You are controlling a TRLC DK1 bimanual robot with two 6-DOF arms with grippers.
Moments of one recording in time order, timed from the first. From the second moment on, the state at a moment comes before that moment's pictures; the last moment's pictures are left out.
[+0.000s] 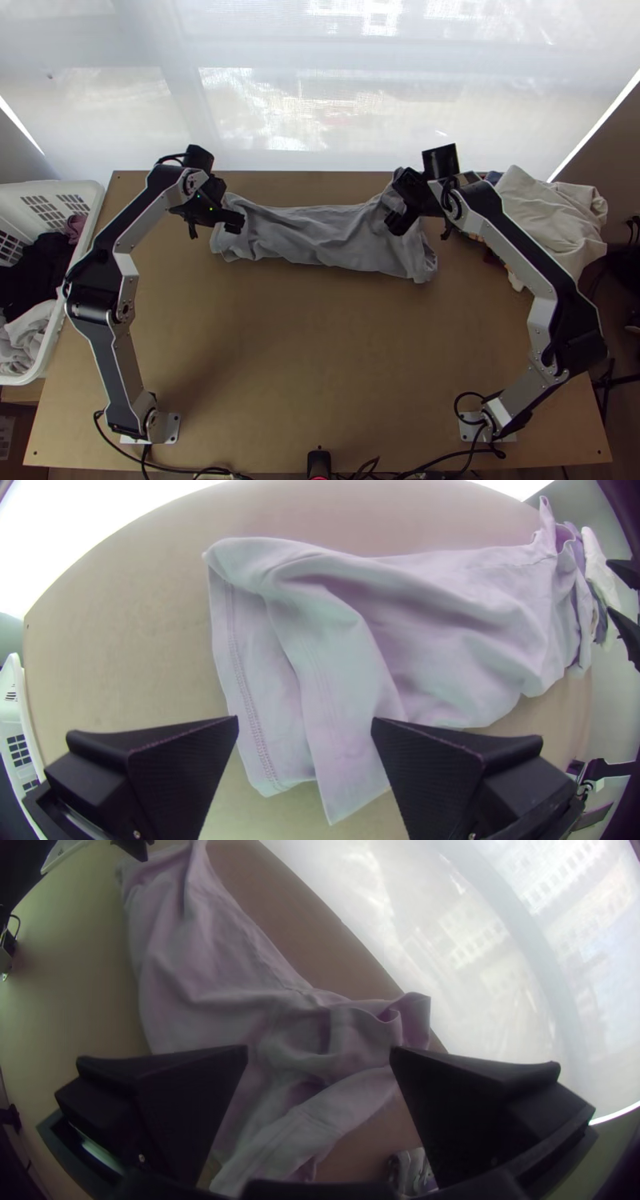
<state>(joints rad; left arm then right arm) -0.16 2.05 1.81 -0.98 0.10 0.10 0.36 1.77 1.57 -0.62 -0.06 -0.58</state>
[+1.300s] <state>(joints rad) -0.17 2.15 1.79 -0.97 0.06 0.12 0.40 1.84 1.46 -0.54 -0.06 -0.57</state>
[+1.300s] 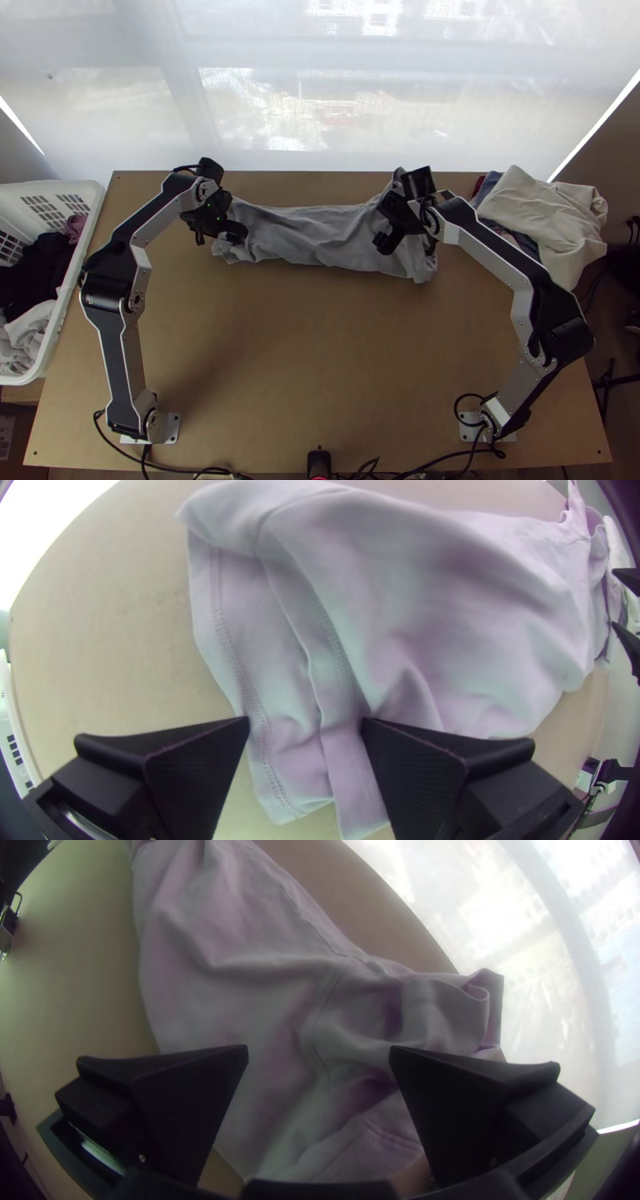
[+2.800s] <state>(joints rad) -0.21 2.08 2.19 -1.10 0.50 0.02 0.40 2.03 1.36 -0.48 -0.04 -0.54</state>
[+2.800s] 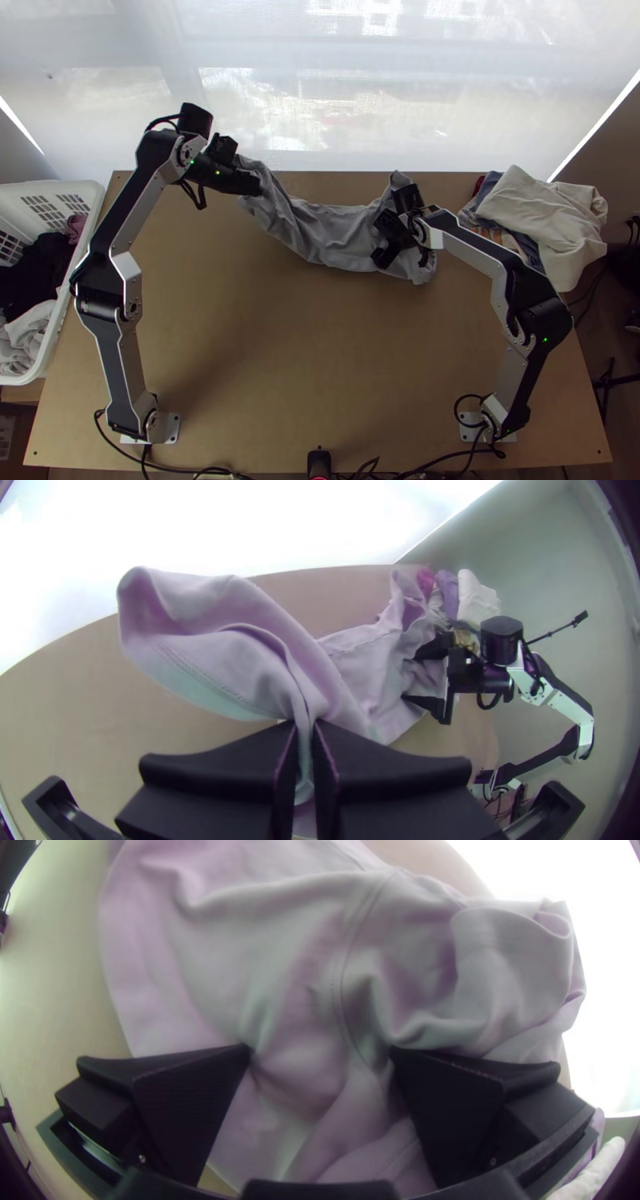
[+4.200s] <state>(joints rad) -0.67 2.31 2.27 -0.46 0.51 -0.15 0.18 1.35 1.51 -0.85 -0.09 -0.44</state>
